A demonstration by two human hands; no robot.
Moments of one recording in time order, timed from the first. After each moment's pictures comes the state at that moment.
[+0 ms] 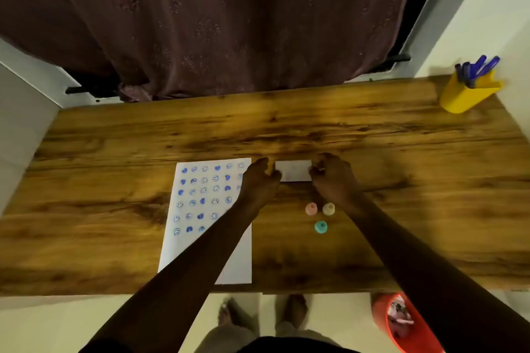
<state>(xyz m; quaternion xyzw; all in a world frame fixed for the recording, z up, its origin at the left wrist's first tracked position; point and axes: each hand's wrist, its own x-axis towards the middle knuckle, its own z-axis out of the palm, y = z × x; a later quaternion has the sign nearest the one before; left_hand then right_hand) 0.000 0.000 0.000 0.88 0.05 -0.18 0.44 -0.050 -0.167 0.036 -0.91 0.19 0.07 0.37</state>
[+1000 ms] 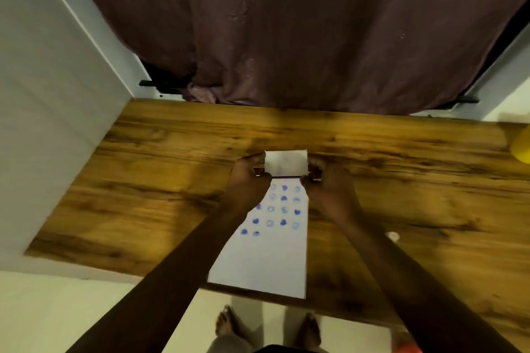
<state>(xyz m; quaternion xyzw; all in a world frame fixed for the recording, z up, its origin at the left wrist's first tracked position) 0.003 0.156 0.095 0.83 0.05 -0.08 0.55 -0.029 -0.016 0.095 -0.90 0.09 0.02 0.43</state>
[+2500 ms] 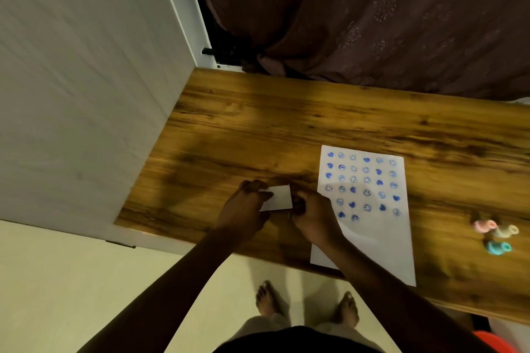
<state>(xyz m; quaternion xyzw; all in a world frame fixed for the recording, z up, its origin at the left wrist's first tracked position) -0.028 0.416 -0.004 0.96 -0.16 -0.12 0.19 -0.051 0.226 -0.002 -0.89 0.06 0.14 0.42</state>
